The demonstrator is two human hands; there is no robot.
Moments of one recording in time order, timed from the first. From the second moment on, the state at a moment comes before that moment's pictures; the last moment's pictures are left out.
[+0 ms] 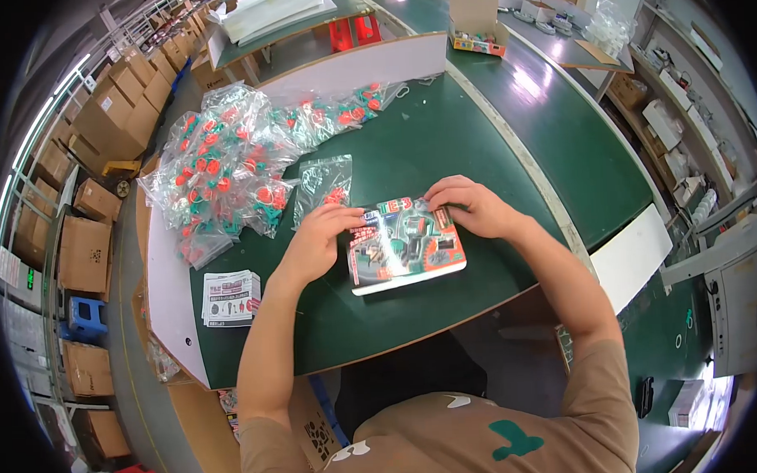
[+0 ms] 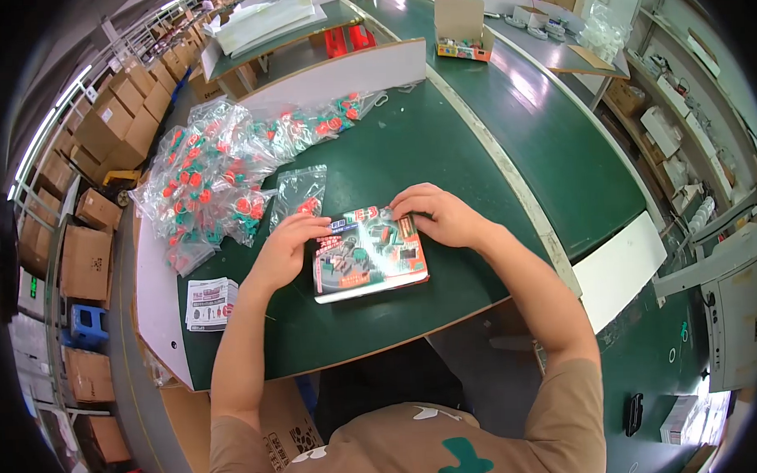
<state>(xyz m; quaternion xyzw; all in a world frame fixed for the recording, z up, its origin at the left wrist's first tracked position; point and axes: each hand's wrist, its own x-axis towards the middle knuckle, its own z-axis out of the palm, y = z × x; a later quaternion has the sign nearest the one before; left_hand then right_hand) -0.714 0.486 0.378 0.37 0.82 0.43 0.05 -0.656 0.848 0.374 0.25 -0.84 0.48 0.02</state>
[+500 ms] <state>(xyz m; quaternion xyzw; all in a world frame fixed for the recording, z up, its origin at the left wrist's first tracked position) -0.640 0.494 0.384 0.45 0.87 0.18 -0.05 -0.583 0.787 0.386 0.32 -0.93 0.17 0.11</state>
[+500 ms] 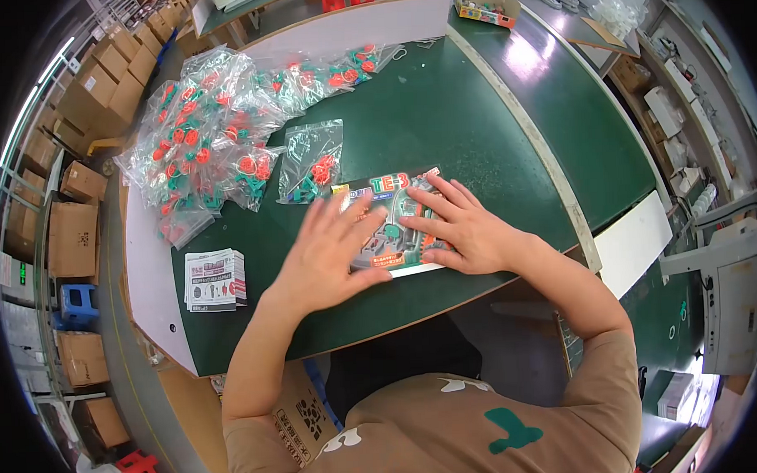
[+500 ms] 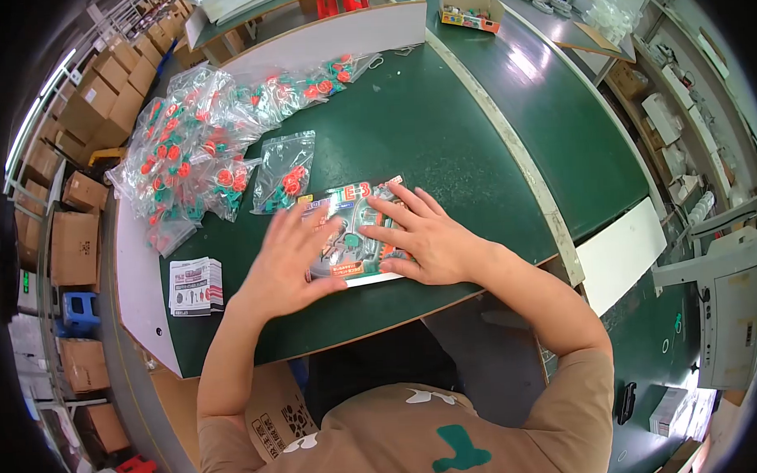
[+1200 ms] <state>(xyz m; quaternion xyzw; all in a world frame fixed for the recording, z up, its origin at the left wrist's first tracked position) -0.628 0.493 0.398 0.53 0.81 0.19 -0.13 -0.565 0.794 0.388 0.37 -0.91 0.13 0.14</state>
